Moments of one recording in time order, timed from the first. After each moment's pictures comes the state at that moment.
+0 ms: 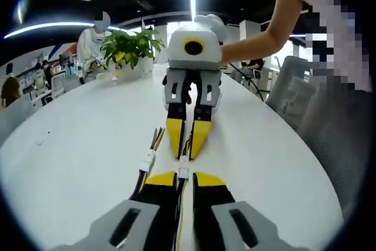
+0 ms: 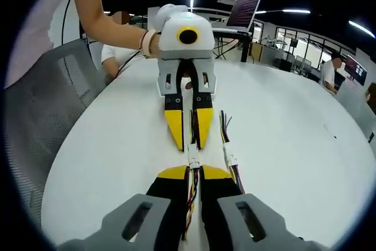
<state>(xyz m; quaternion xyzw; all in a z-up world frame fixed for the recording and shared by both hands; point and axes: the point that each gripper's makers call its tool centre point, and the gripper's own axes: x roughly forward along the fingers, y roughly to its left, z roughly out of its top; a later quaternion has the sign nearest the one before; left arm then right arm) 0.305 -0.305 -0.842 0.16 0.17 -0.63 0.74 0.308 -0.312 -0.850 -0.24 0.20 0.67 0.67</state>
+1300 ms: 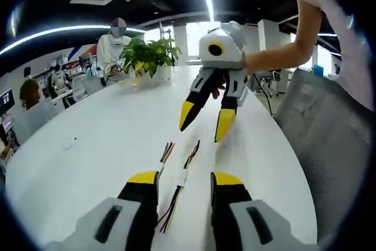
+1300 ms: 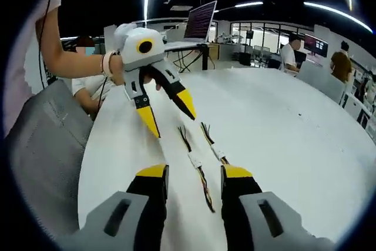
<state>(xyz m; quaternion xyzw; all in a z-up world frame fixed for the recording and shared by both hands) 0.287 -0.286 -0.785 0.17 0.16 -0.56 0.80 0.285 -0.345 -0.795 -0.16 0.24 0.56 0.78</state>
